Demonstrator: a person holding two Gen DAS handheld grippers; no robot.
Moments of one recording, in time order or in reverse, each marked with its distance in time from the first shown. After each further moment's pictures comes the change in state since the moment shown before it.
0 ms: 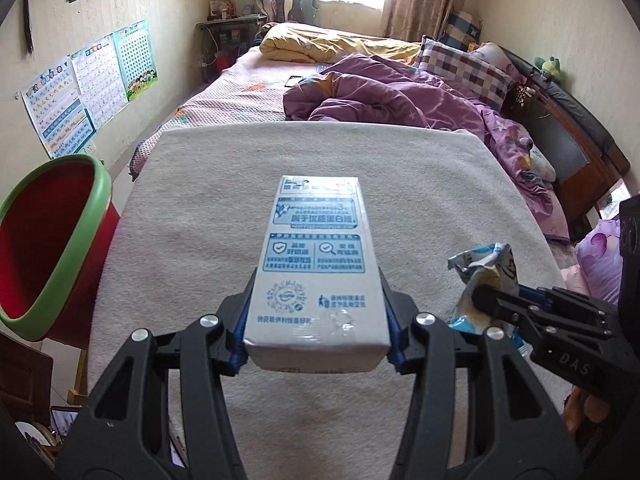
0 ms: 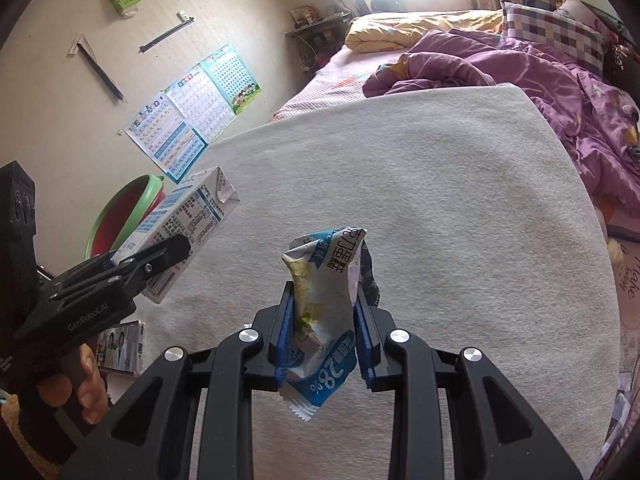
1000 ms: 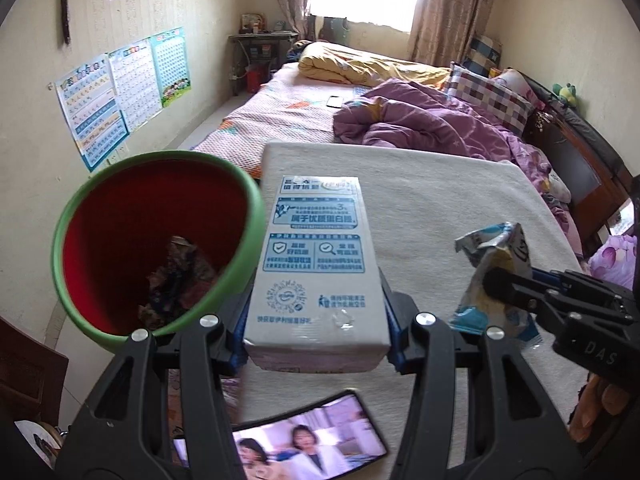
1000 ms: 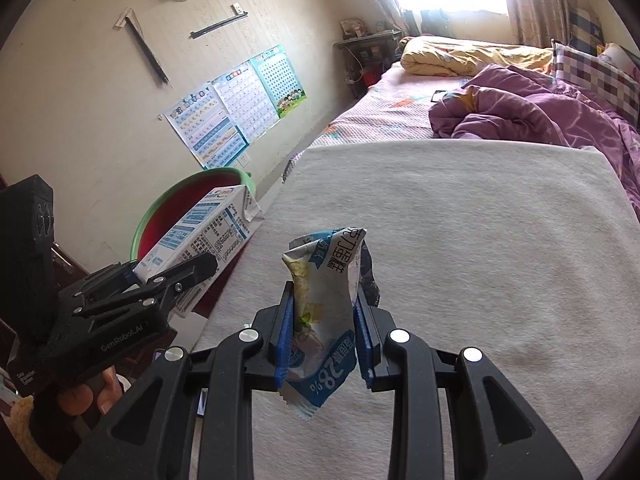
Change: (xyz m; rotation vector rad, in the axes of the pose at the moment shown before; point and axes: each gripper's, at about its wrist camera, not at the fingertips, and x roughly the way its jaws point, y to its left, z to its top) left arm -0.052 0.138 -0.011 -0.049 -0.073 0.057; right arm 0.034 0.155 0.016 -0.124 -0.054 0.055
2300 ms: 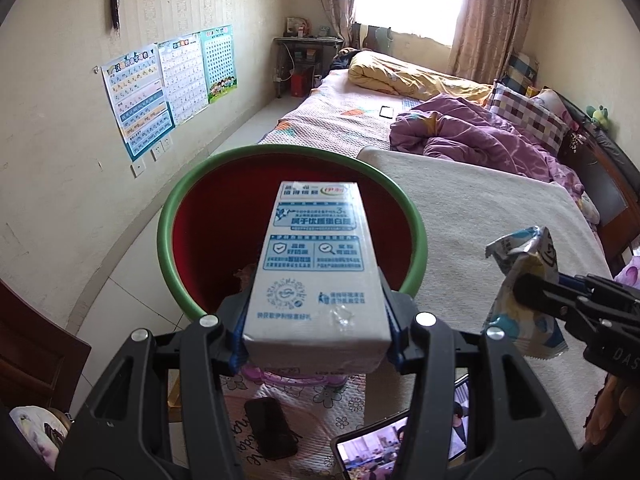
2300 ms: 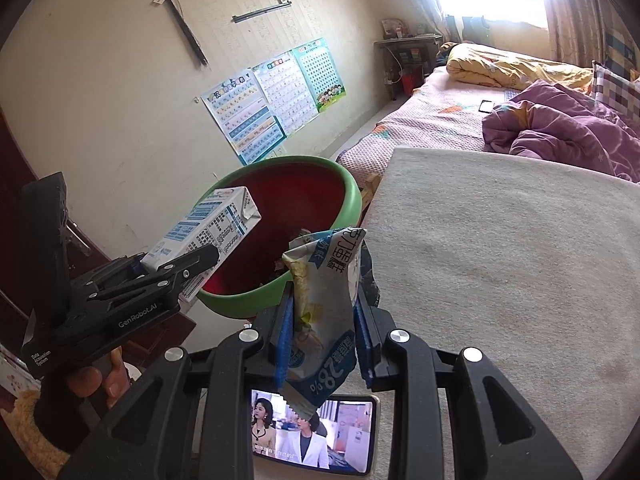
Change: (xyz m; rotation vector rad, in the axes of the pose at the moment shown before) left arm -0.020 0.108 -0.010 -0.066 -0.021 0.096; right arm 0.049 0.078 0.005 -0.087 0.018 0.078
